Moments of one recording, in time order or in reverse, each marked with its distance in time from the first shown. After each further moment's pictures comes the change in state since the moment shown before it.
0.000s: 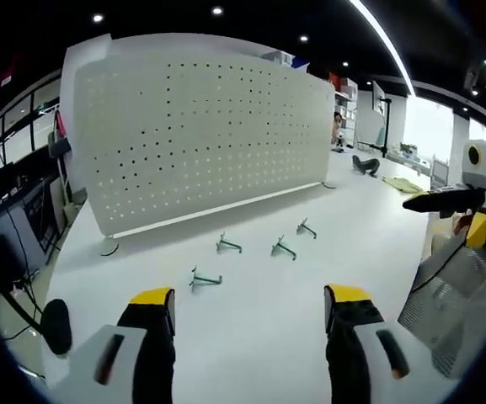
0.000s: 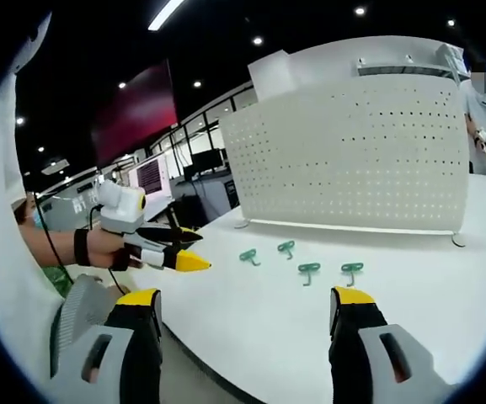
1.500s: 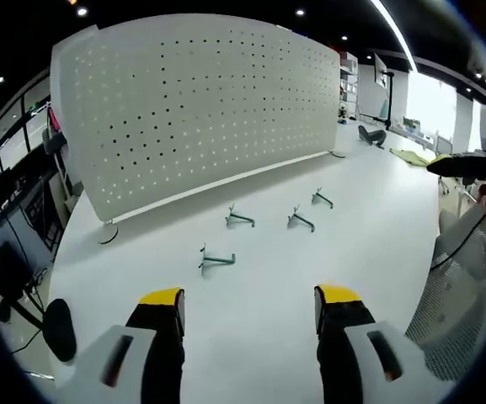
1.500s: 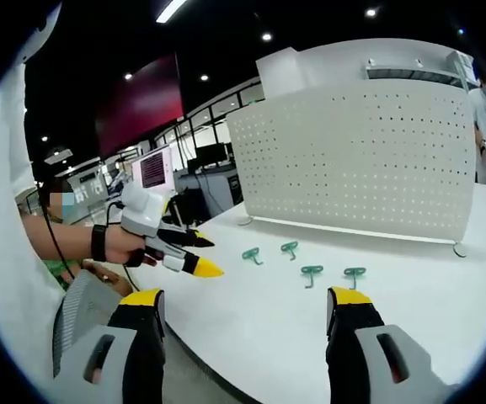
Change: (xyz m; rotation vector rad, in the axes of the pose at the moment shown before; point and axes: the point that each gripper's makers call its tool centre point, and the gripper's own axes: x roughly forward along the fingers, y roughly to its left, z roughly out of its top) left arm 0.023 0.019 -0.024 0.061 0.129 0.022; right arm 0.004 0.006 0.003 -0.042 0.028 0.010
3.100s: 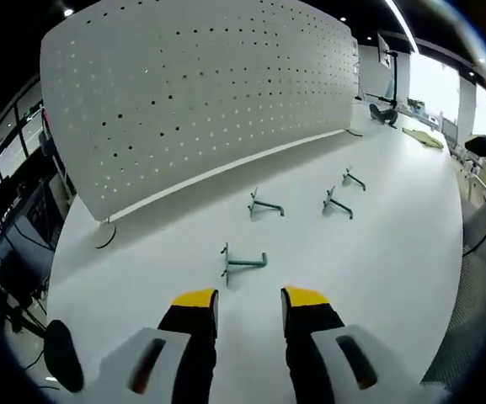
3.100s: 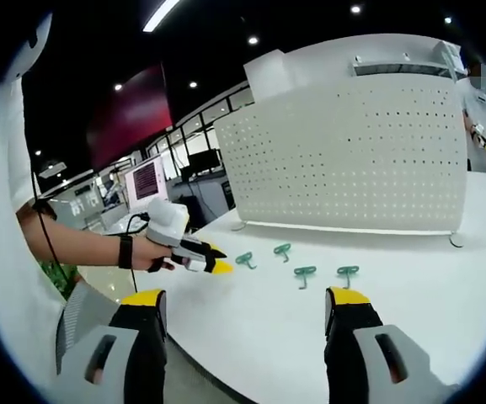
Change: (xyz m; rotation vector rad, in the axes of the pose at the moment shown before) left arm 0.050 0.032 -0.009 0.055 0.090 0.031; right arm -0.004 -0.014 0.004 0.061 -0.021 -0.023
